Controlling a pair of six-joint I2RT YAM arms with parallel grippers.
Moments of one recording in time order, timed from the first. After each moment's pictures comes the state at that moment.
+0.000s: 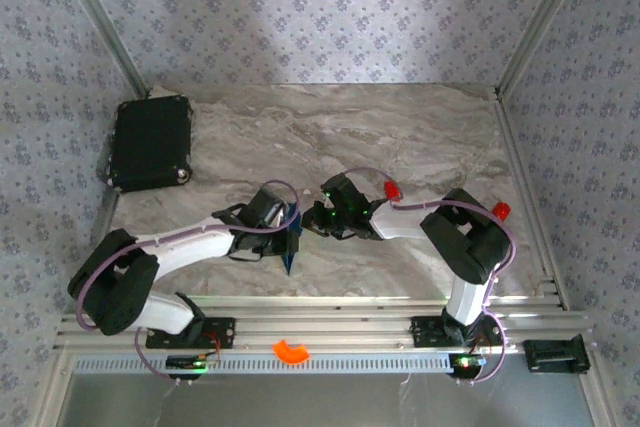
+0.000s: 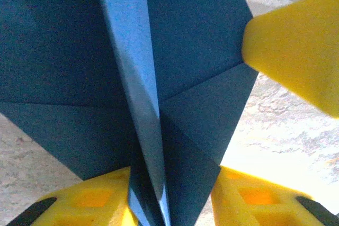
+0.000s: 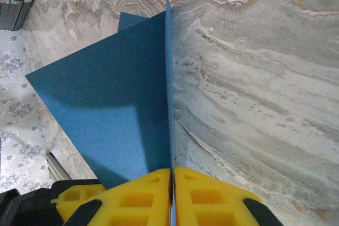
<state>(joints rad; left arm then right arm) -0.74 1.39 0.65 -0.35 0.19 -0.71 0.79 1.78 0.86 0.17 -0.36 1.07</state>
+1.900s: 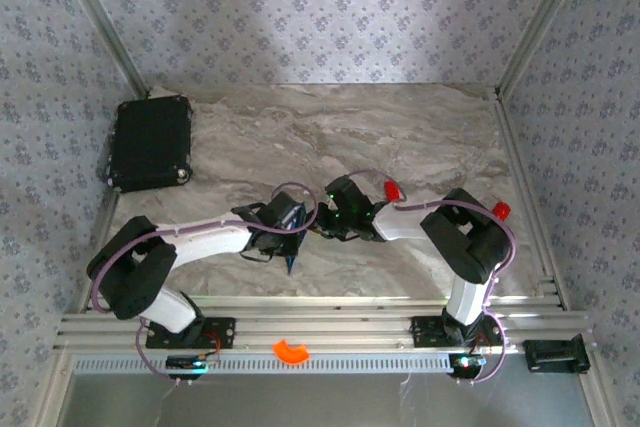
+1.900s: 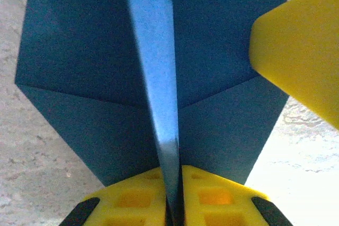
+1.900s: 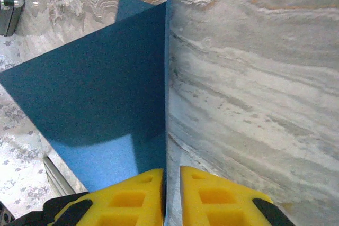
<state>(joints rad) -0.83 1.50 0.75 -0.43 0.03 -0.68 0.78 1.78 0.82 0.19 -0.36 1.08</state>
